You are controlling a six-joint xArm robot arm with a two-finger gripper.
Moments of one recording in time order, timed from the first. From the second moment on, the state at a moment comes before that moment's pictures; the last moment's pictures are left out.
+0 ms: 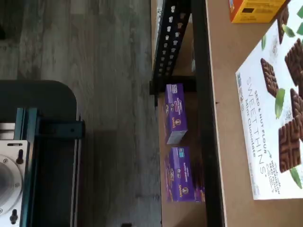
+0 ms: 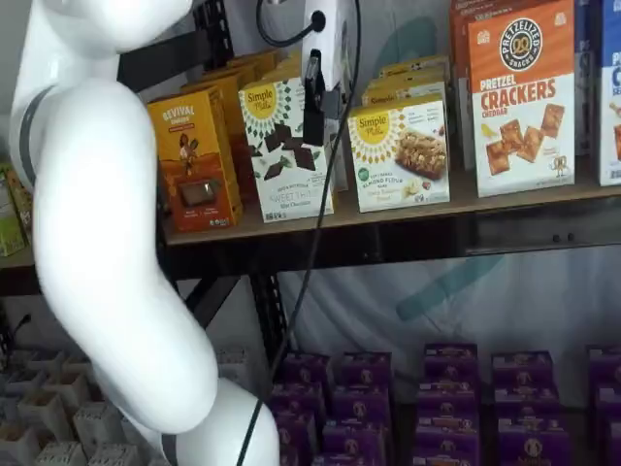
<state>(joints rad) -0.47 -0.39 -1.44 0.32 1.87 -1.93</state>
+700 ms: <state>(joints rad) -0.50 -0.42 -1.30 0.42 1.57 -1.99</state>
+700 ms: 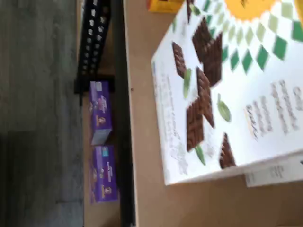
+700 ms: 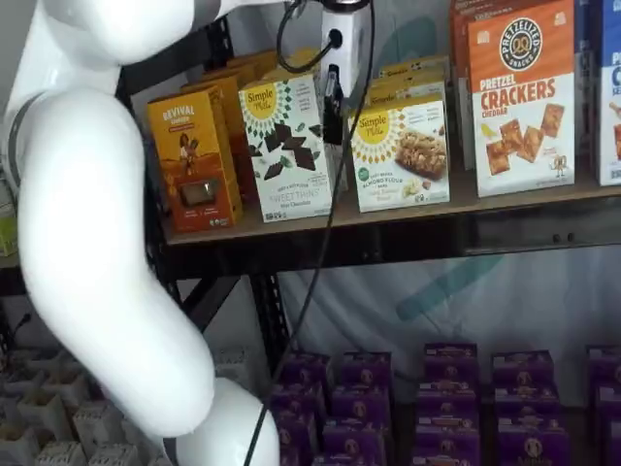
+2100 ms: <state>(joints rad) -0.45 -0.22 -1.47 0.22 1.66 -1.98</state>
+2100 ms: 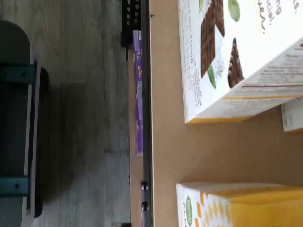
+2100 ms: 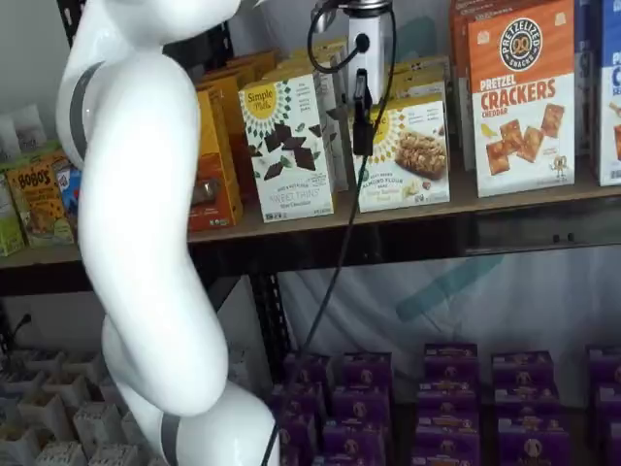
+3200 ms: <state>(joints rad) -0.45 -0.22 -1.49 0.23 1.68 -1.97</state>
